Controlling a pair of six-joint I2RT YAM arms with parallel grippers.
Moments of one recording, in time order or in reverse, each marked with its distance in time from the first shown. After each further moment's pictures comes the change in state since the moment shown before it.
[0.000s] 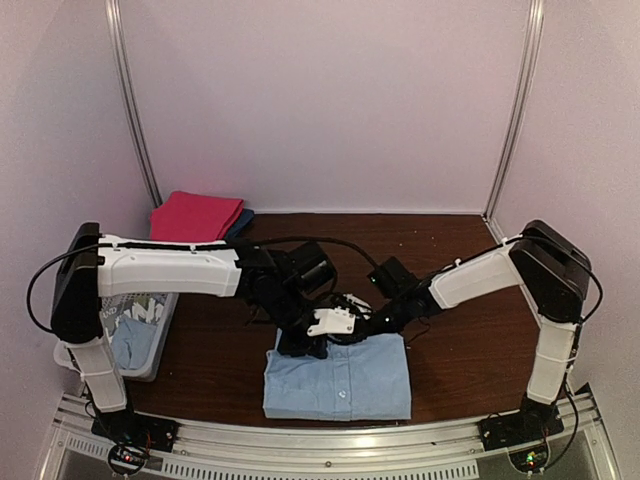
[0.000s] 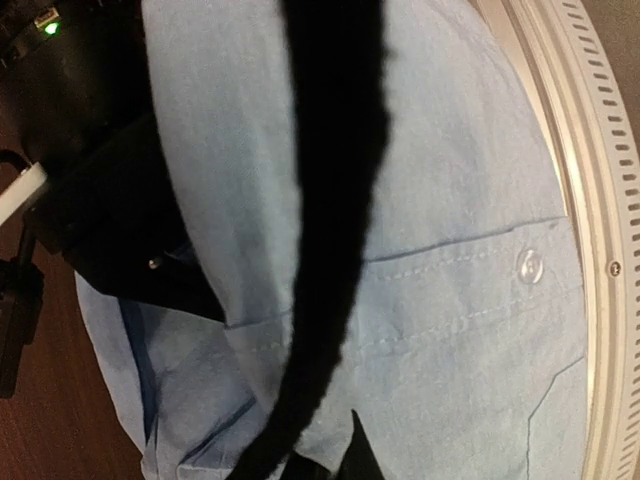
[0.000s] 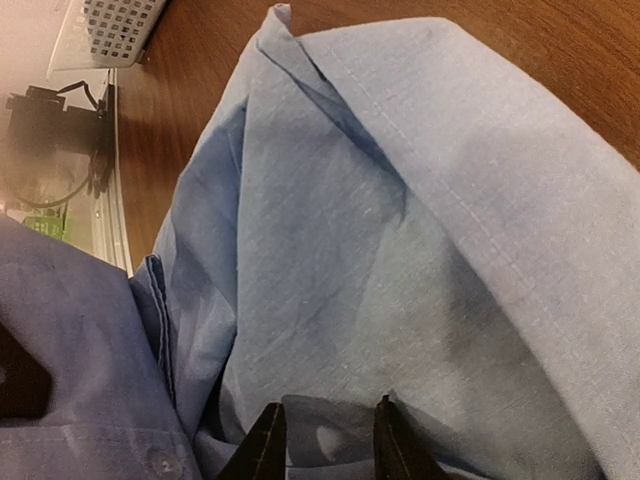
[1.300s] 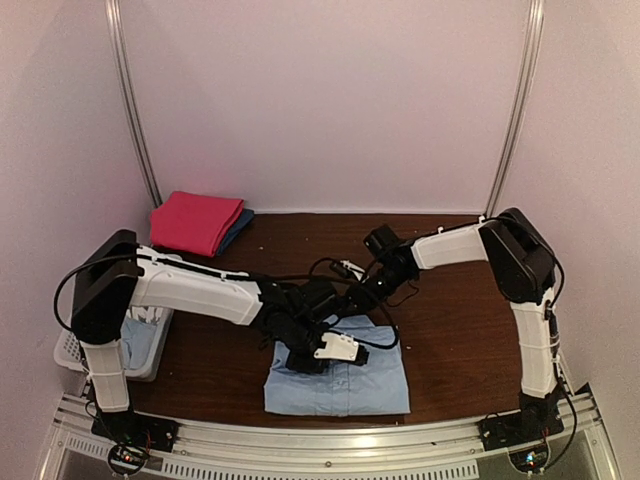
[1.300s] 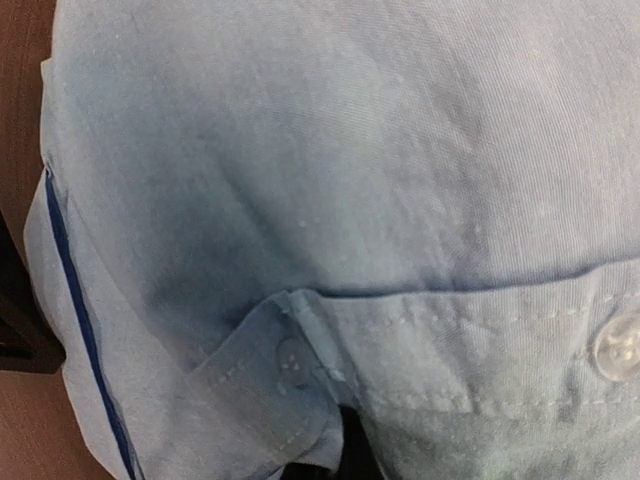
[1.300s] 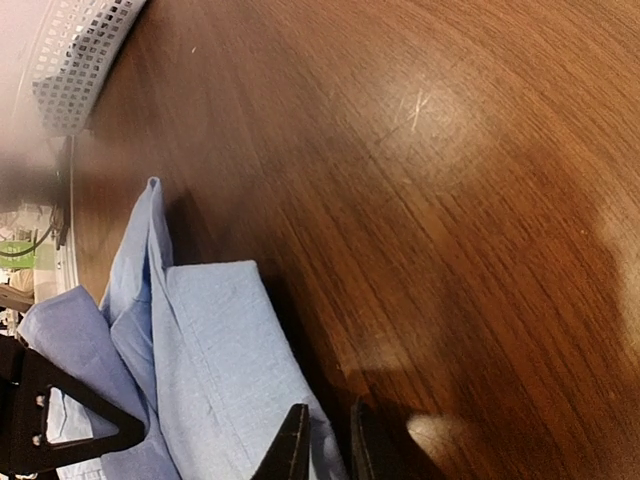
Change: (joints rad) left arm -0.040 0.108 -0.147 0.274 -0.179 0.106; right arm -0.165 0.269 0.454 -0.316 -0.003 -0.238
